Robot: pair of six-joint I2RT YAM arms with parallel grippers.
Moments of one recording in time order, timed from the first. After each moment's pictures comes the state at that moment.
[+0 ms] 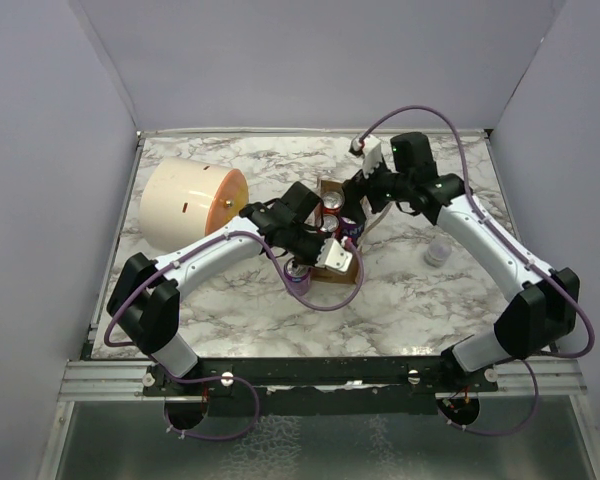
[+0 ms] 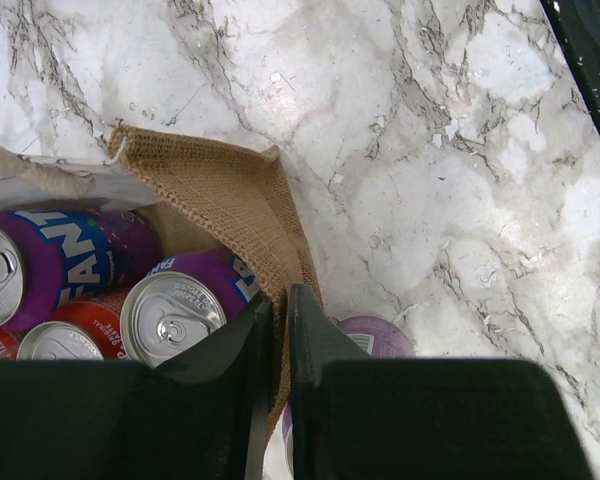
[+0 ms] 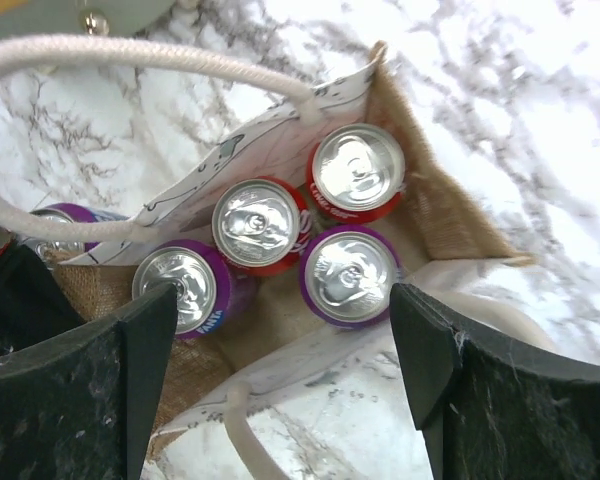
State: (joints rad) left arm -0.77 1.60 1.27 -0.69 0.68 1.12; right arm 0.46 1.52 1.36 -0.53 -0.39 -0.23
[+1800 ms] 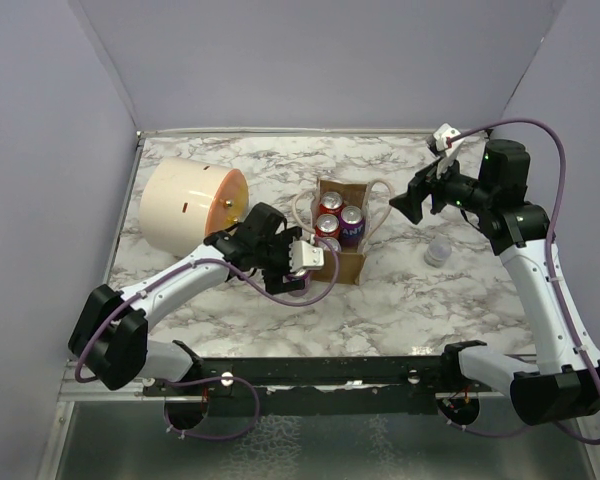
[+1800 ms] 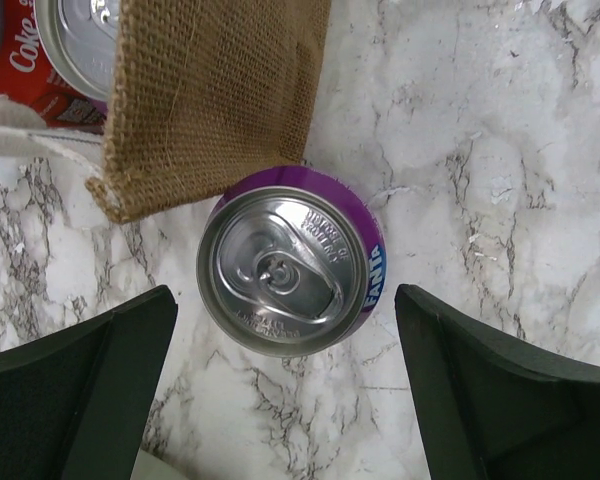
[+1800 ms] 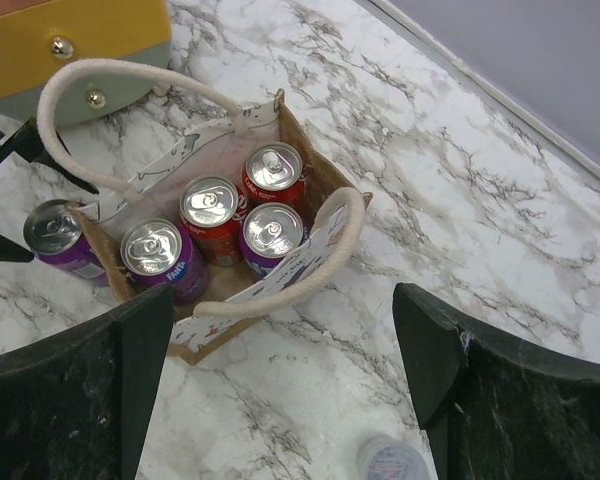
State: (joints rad) left arm -0.67 1.34 0.91 -0.51 0.42 0.77; right arm 0.13 1.12 1.26 -0.56 -0.62 -0.31
